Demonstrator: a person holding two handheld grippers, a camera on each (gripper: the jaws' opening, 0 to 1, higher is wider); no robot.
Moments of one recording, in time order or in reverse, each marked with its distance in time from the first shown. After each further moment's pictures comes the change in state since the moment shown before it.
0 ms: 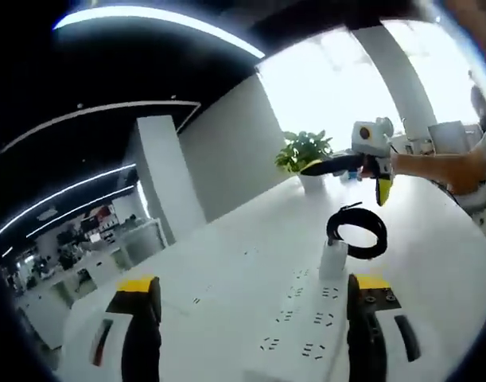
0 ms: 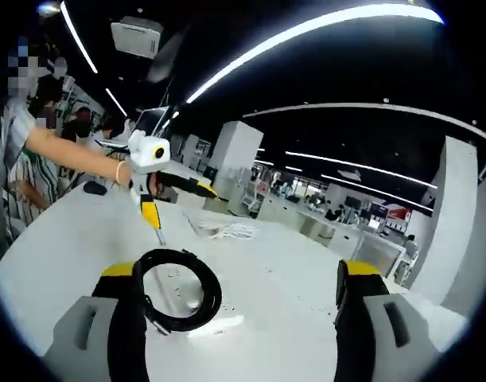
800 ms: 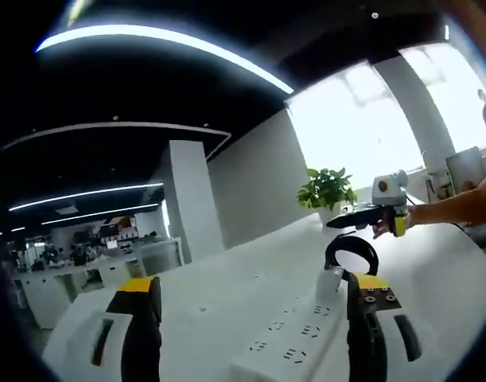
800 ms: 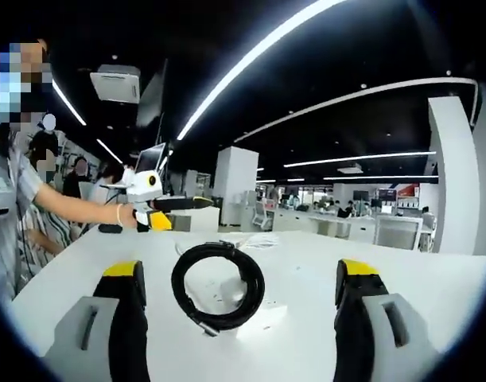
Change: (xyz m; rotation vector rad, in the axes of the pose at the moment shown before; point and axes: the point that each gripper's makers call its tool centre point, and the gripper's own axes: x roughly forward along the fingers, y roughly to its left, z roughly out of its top) left arm -0.039 -0.015 0.001 -0.077 -0.170 0.113; right arm -0.013 0.041 -0.023 0.196 -0.104 0.031
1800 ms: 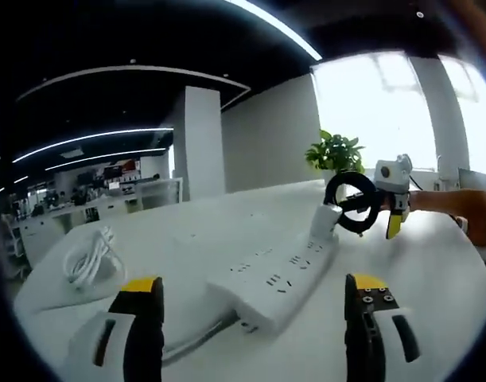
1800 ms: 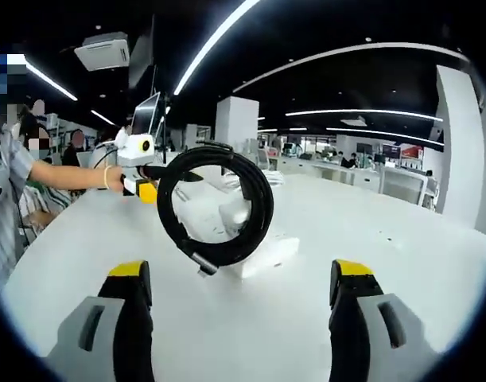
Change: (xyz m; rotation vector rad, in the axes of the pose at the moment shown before) left arm -0.014 -0.005 -0.093 -0.192 0.267 0.029; right arm 0.008 0.002 -0.085 0.053 0.291 0.022
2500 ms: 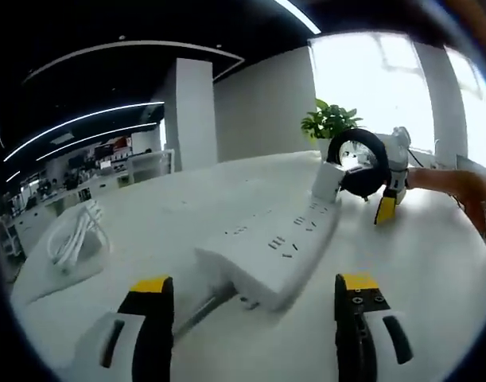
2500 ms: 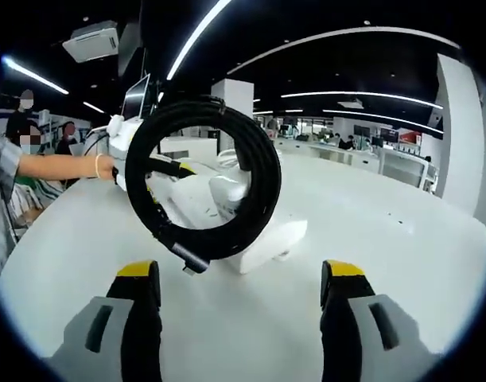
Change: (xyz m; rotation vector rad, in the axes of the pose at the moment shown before) left arm 0.013 0.000 -0.034 0.016 0.153 -0.026; right arm 0.028 0.002 -0.019 0.021 0.093 -0.013
